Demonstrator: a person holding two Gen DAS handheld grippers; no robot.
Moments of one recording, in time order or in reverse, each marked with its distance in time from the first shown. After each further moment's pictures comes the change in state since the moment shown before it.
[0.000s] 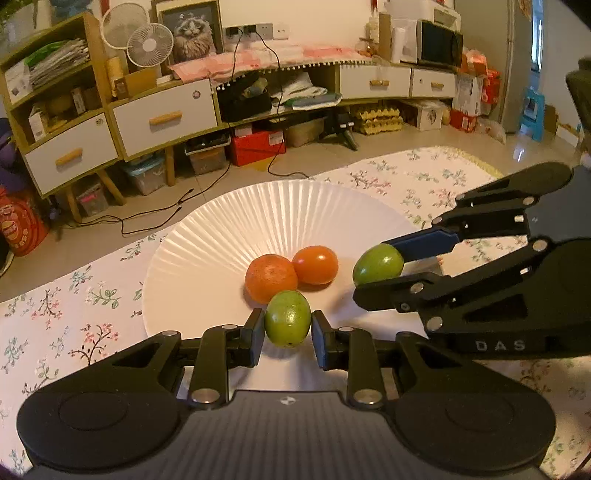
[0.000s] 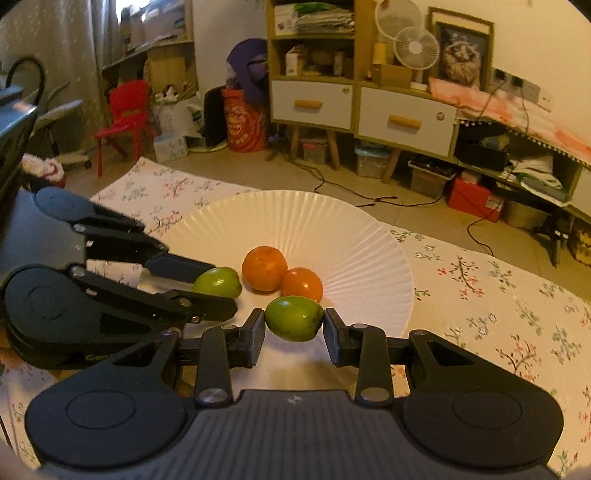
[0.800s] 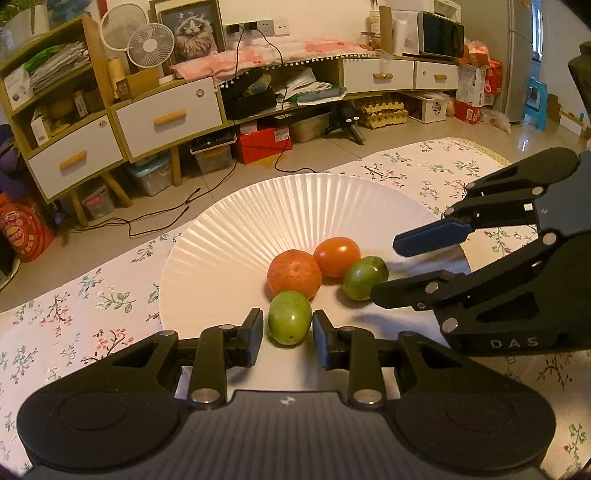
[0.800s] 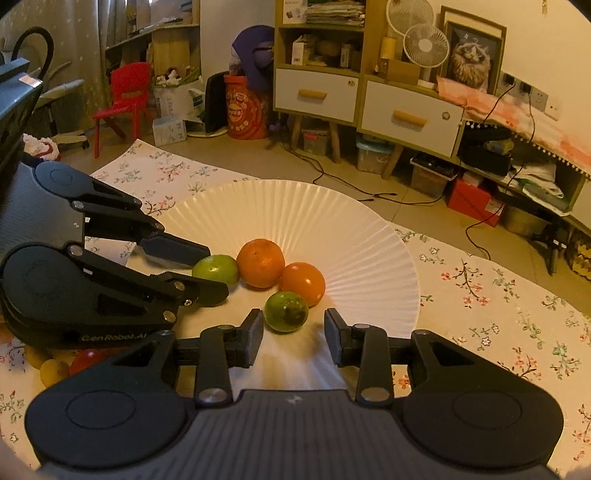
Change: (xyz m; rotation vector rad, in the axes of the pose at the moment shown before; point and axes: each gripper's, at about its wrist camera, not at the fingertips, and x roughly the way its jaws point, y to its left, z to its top) left arm 0.001 0.008 0.004 0.017 0.010 0.024; right arm 0.006 0.002 0.005 -0.043 0.032 -0.021
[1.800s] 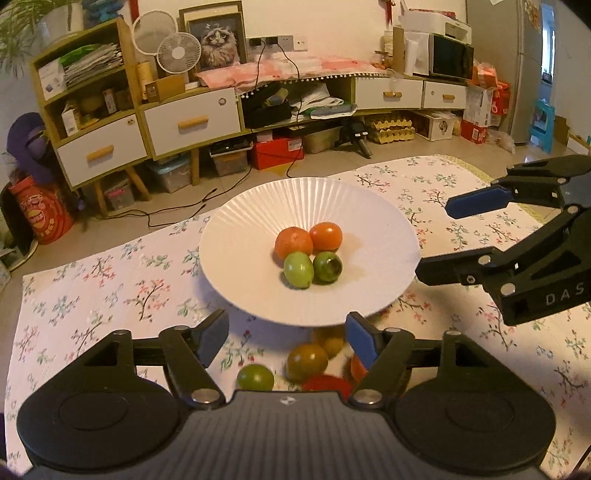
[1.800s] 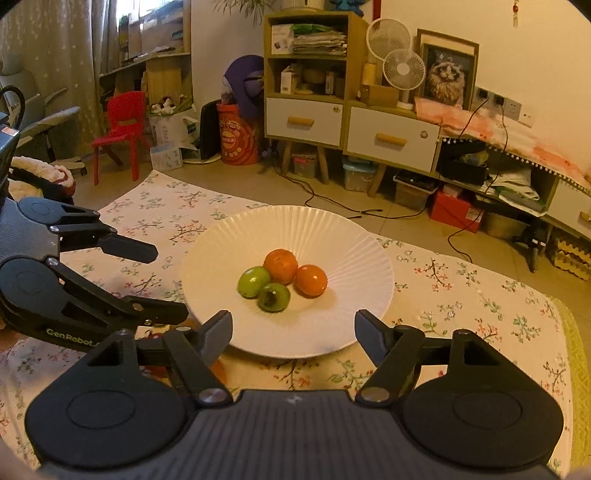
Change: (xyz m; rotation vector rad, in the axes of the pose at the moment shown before) left arm -0.061 -0.003 -0.029 -0.074 -0.035 0.023; right arm -0.057 0.011 -0.011 0.049 -0.074 -0.027
